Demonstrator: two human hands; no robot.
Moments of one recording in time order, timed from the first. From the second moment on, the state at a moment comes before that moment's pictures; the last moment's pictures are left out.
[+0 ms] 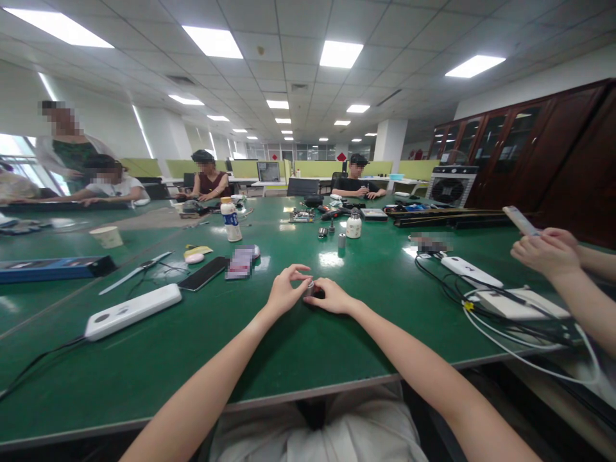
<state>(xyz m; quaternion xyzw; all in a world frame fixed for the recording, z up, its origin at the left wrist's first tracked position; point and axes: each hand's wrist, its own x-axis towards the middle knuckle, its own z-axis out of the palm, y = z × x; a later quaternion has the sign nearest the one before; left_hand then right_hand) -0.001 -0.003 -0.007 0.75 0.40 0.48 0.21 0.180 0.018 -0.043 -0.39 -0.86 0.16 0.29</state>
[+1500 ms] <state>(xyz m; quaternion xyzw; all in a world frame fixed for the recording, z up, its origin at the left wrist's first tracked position) -0.008 0.004 -0.003 0.73 0.43 0.51 0.14 0.179 0.013 -0.039 -0.40 -0.86 0.15 0.29</state>
